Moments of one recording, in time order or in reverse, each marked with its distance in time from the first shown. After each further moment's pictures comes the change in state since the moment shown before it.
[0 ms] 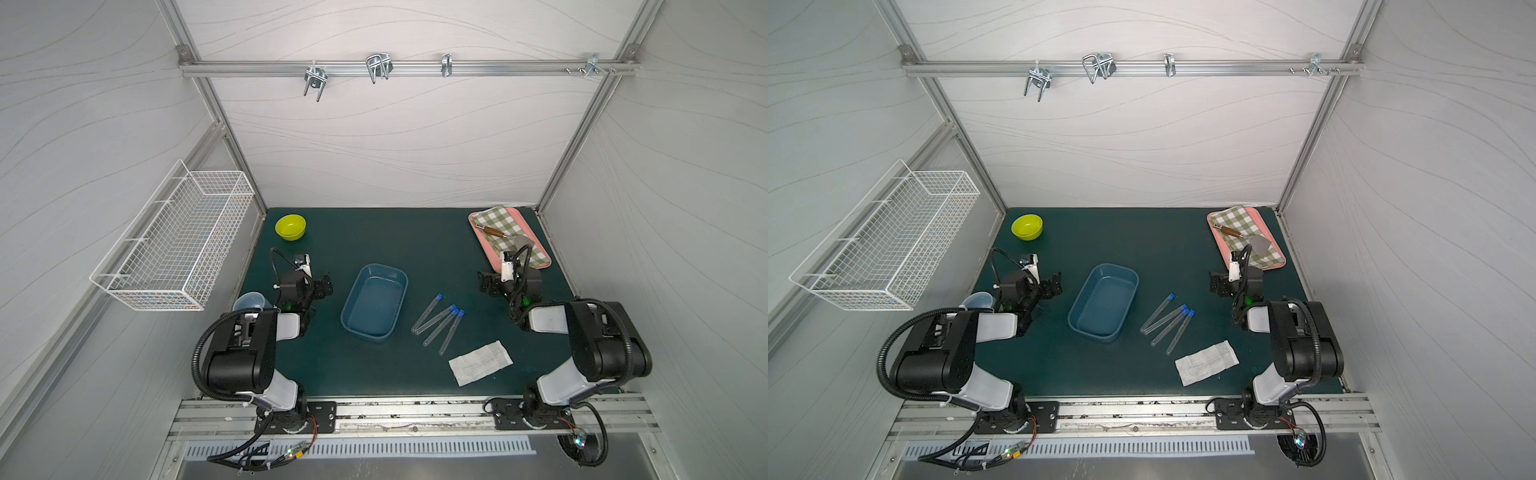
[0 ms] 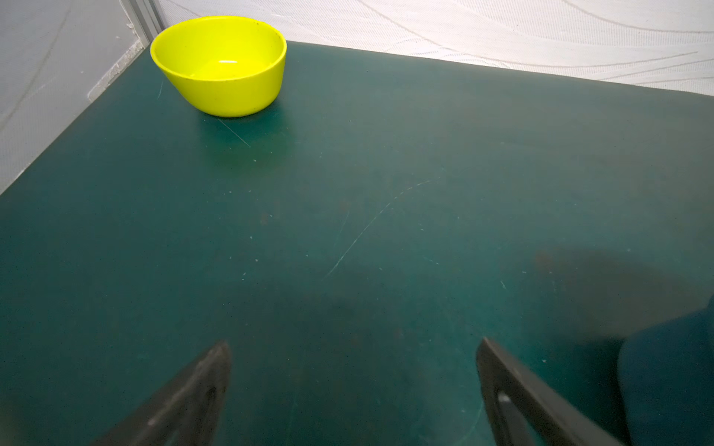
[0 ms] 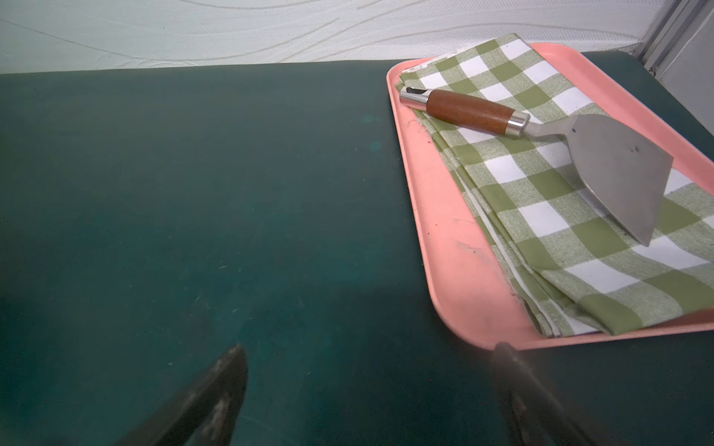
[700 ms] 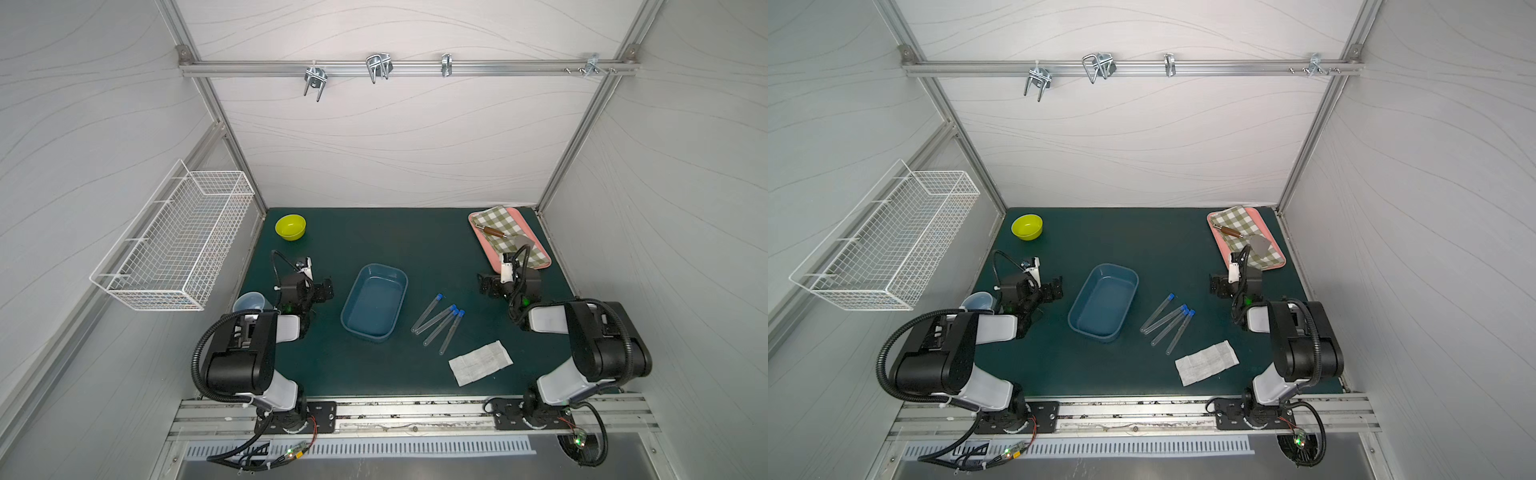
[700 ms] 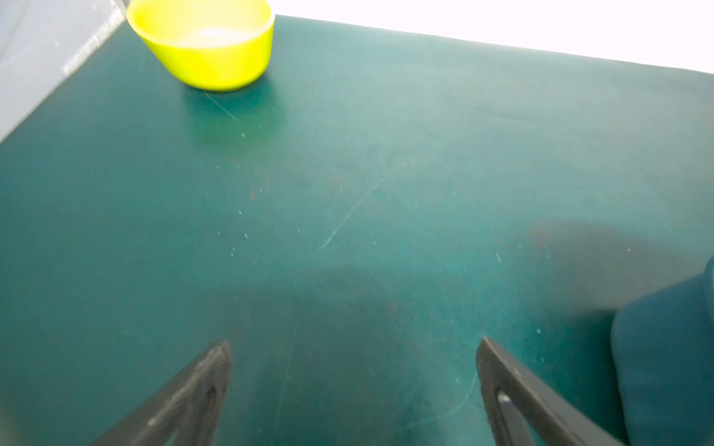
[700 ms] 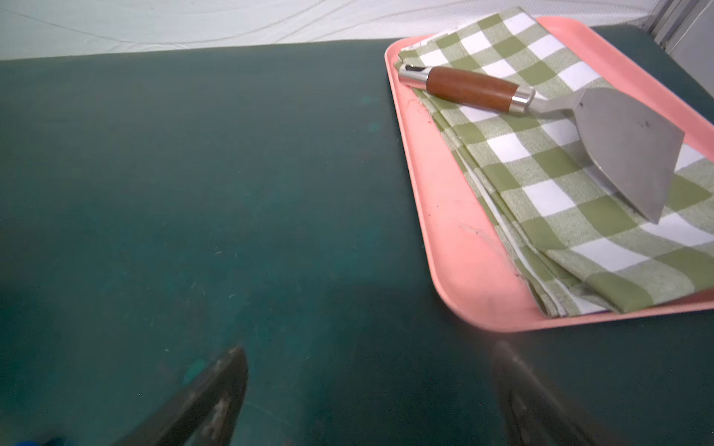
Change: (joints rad) left arm -0.001 -0.008 -0.019 -0.018 0.027 0.002; right arm 0.003 0.000 0.000 -0.030 0.005 0.007
